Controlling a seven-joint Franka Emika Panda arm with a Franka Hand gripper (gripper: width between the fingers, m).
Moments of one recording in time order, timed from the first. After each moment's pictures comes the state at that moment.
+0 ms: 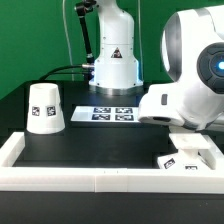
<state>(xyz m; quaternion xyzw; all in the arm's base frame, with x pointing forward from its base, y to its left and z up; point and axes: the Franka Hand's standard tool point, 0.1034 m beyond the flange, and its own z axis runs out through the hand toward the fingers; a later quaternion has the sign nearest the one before) 0.439 0.130 0.011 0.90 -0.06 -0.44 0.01</state>
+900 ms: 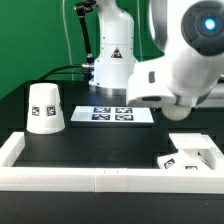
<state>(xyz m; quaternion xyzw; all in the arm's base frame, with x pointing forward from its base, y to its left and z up) 0.483 0.098 0.080 0.90 -0.01 -0.44 -0.04</state>
